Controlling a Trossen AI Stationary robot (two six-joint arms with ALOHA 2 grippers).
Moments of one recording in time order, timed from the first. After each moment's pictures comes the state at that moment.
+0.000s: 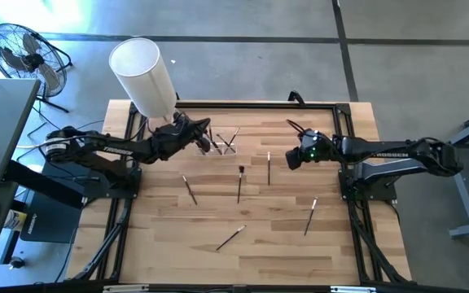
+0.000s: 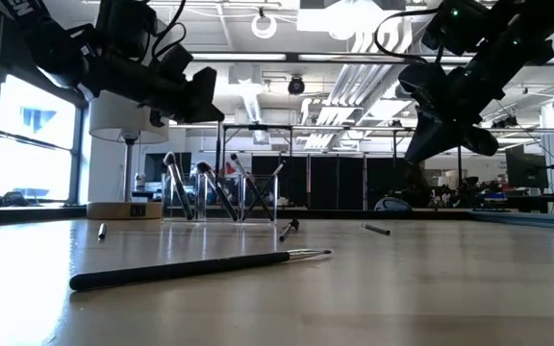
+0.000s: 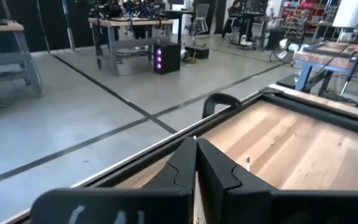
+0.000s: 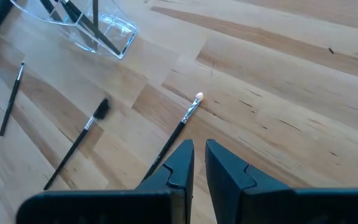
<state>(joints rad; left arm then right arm) 0.30 1.31 0.45 0.80 -0.48 -0.11 -0.26 1.02 0.53 -0.31 0.14 0.81</state>
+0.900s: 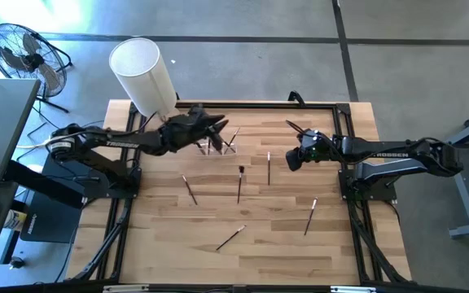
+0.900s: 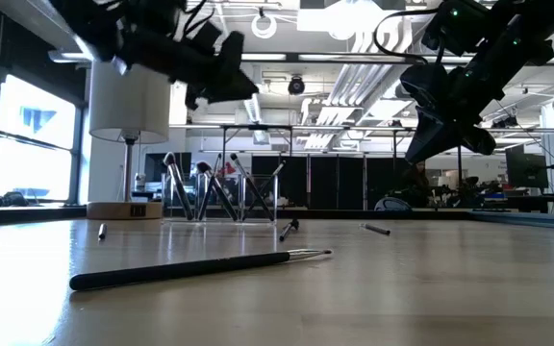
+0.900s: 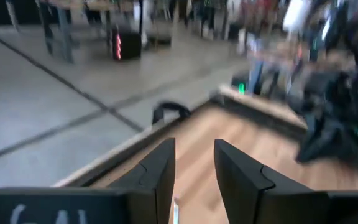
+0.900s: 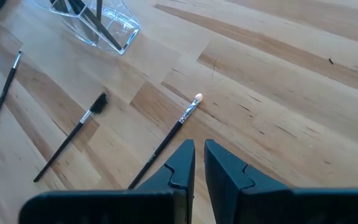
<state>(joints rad) 0.27 1.36 0.73 0.52 -0.32 -0.19 -0.26 1.02 0.53 -0.31 0.14 0.73</state>
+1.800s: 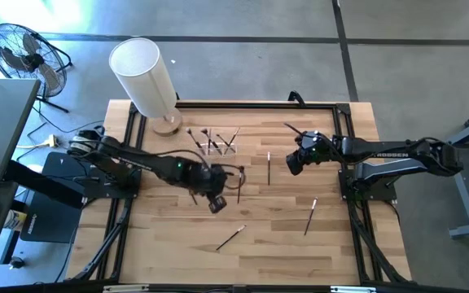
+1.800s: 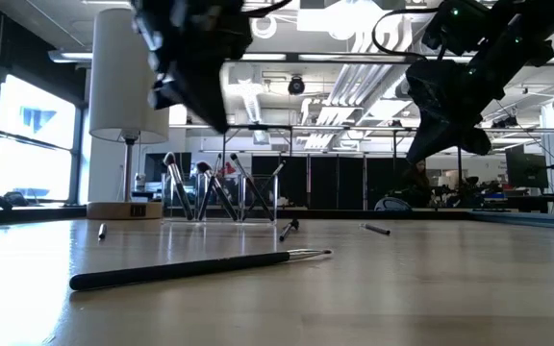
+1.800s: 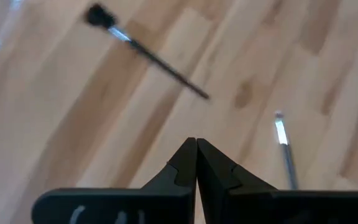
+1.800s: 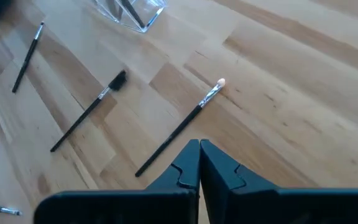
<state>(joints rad) -0.19 1.58 1.16 -0.59 -0.16 -0.71 -0.24 1.02 0.53 -0.31 0.05 0.67</state>
